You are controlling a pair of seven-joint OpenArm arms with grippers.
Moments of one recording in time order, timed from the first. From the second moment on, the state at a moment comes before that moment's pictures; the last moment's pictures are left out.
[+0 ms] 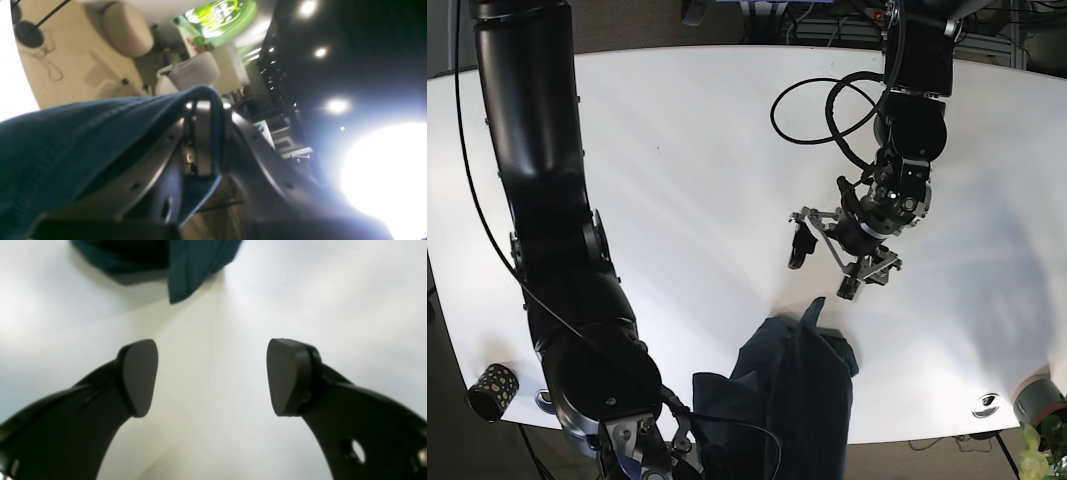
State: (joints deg) left arm -9.9 -3.0 8.3 83.2 -7.8 -16.1 31.9; right arm 72.0 4.1 -26.1 84.7 -14.3 35.0 -34.7
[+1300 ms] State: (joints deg) left arm -40.6 9.0 16.5 18.8 -3.0 -7.6 -9.0; right arm 72.2 4.1 -26.0 84.7 -14.5 35.0 -34.6
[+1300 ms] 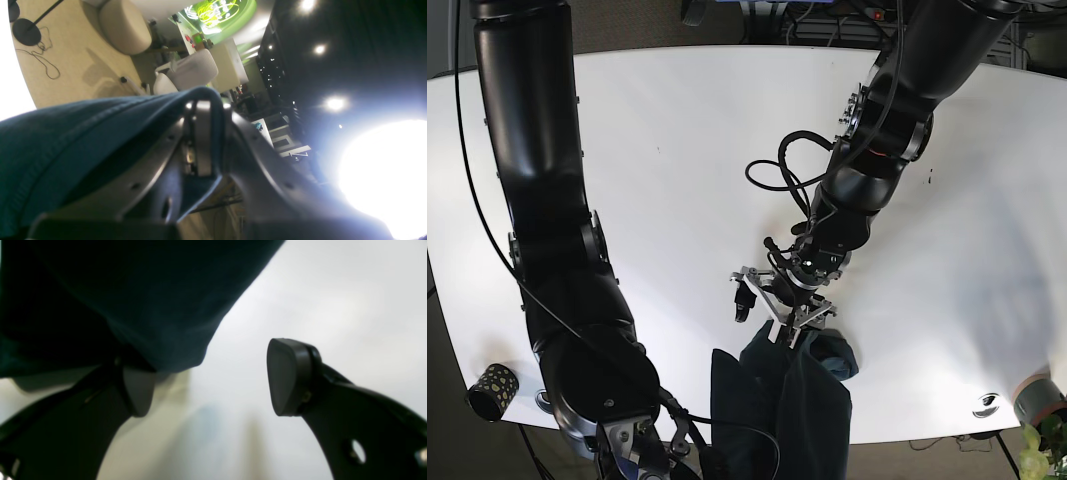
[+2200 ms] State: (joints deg) left arm -32.9 2.5 16.3 26.5 -0.3 1.1 -8.6; right arm 72.2 4.0 -16.5 78.3 -13.7 35.8 -35.0
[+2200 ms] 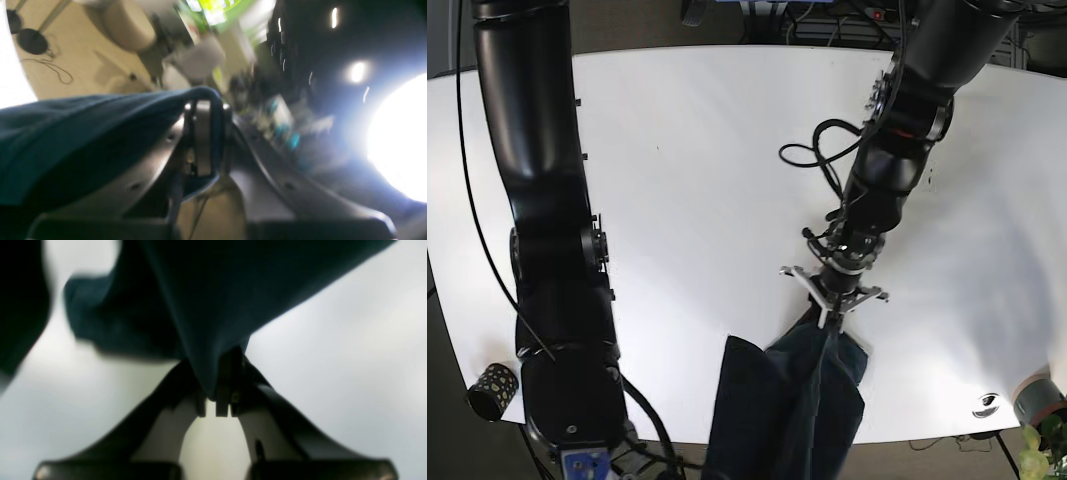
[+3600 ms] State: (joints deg) left arm -35.9 -14.1 0.3 80.6 -0.1 -20.5 35.0; right arm 69.2 10.1 4.2 60.9 -5.8 34.2 -42.5
